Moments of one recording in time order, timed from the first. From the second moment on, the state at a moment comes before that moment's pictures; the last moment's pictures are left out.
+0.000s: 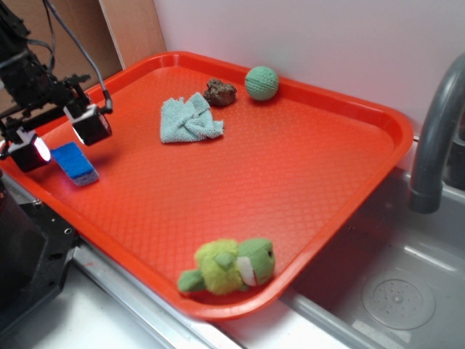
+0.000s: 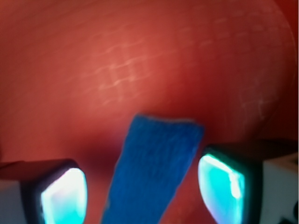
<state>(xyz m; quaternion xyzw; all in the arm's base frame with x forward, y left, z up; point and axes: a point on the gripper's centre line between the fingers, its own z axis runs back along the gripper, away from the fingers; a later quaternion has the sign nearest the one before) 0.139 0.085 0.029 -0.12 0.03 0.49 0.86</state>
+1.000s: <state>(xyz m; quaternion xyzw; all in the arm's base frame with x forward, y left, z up) 0.167 0.034 0.099 -0.10 0.05 0.22 0.97</state>
